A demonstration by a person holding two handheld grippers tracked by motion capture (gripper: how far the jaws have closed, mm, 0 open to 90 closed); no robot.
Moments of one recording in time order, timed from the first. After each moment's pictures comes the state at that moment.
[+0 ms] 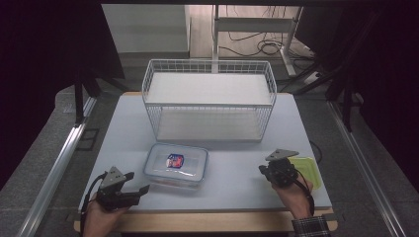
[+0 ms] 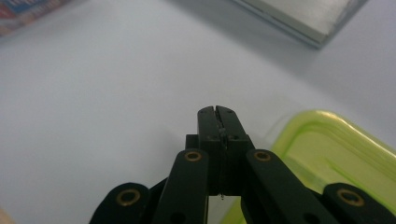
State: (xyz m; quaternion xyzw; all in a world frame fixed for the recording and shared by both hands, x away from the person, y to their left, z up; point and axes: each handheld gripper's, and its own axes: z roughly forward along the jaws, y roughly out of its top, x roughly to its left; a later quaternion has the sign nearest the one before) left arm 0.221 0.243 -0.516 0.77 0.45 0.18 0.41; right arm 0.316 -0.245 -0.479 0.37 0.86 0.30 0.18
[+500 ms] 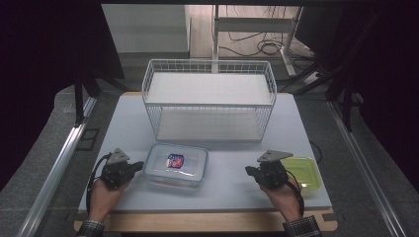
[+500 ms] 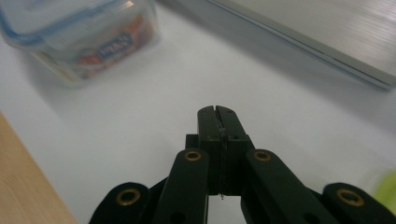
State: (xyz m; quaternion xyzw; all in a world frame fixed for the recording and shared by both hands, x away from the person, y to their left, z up) left arm 0.288 0.247 -0.522 0.79 0.45 0.18 0.37; right arm 0.307 -0.219 -0.475 0.34 0.85 0.37 0.13
